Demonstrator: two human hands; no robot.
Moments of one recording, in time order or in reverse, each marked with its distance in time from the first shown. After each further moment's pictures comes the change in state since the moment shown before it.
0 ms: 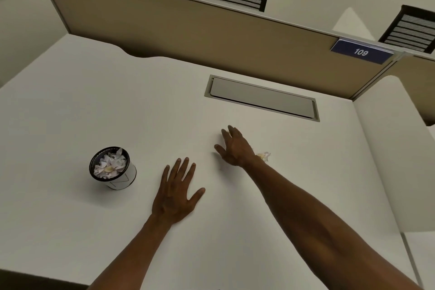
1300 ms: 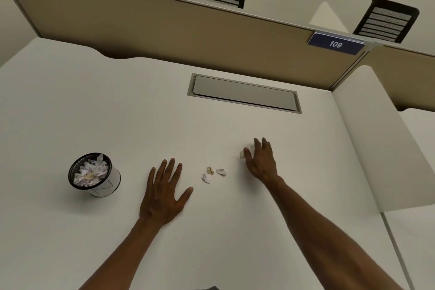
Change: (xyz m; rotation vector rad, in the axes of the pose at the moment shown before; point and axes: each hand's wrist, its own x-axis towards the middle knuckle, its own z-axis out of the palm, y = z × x) left_hand -0.001 0.002 0.002 -0.016 0.025 -0.015; right_hand -0.078 0.089 0.015 0.329 0.261 0.382
